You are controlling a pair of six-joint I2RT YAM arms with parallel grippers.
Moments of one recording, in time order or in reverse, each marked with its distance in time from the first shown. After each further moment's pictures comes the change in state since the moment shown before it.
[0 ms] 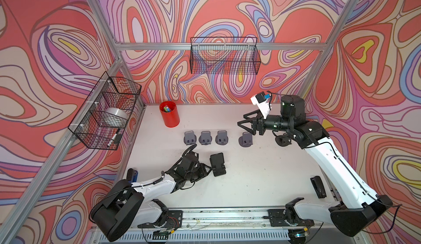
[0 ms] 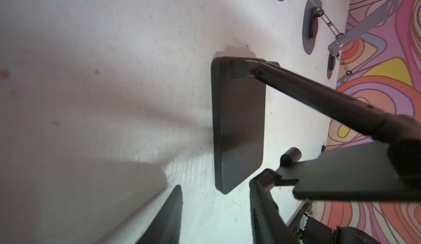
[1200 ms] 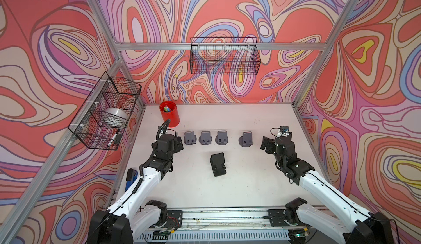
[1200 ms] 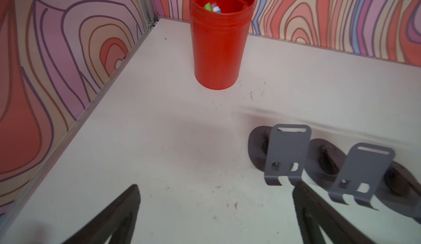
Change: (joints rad) left arm 0.404 -0.187 0.201 -0.138 -0.648 0.749; right arm -0.021 -0.294 -0.921 0.563 1.136 0.275
